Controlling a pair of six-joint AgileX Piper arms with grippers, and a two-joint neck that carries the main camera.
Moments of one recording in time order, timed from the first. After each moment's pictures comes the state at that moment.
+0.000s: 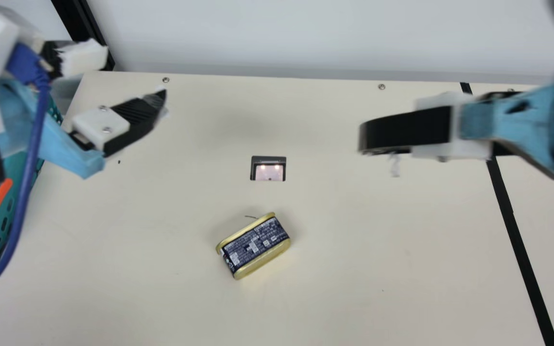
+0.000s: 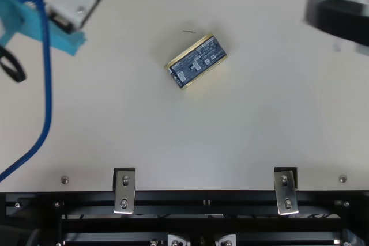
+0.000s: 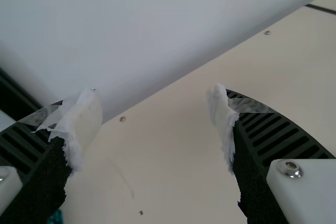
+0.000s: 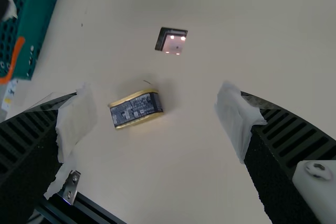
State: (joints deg) left arm -6.5 67.6 -47.1 -62.6 18.1 81.2; right arm 4.2 78.2 -78.8 28.9 69.7 -12.2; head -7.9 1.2
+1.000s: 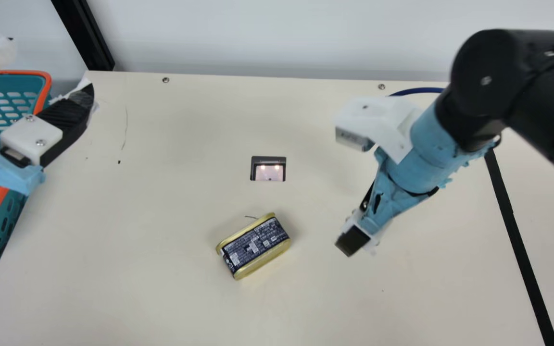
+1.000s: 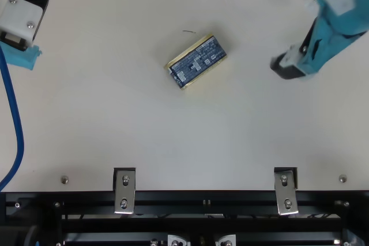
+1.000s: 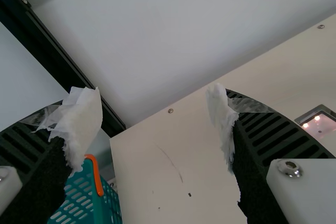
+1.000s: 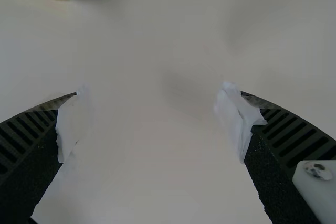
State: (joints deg) left arm 0.0 59.7 -40.4 -72.5 14.2 95.9; right arm 19.2 100.8 -79.5 6.2 69.8 -39.5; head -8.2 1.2
